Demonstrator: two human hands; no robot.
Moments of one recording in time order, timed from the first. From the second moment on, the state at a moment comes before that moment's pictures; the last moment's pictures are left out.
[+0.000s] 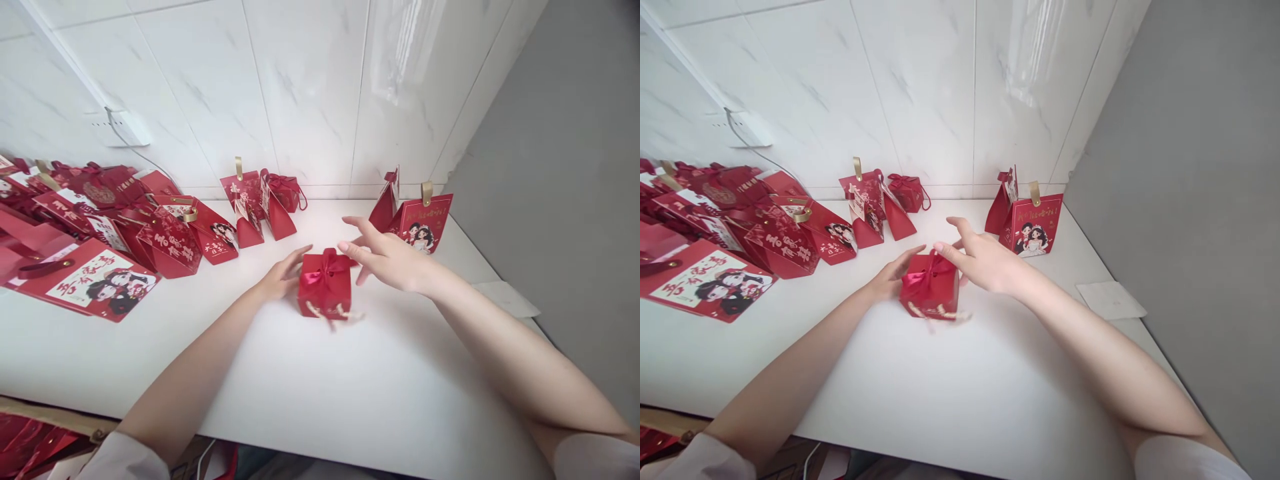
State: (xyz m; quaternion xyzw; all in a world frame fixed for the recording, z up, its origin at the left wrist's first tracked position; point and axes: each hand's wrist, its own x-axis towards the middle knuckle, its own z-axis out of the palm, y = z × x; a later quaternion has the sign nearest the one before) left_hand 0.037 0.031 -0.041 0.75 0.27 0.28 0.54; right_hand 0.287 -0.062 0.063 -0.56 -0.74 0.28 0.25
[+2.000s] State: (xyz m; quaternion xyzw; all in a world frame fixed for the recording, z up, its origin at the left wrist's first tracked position) left_hand 0.029 0.024 -0.028 0.85 0.40 0.31 0.12; right_hand 0.278 -0.003 -0.051 -0.35 -0.80 0.27 0.40
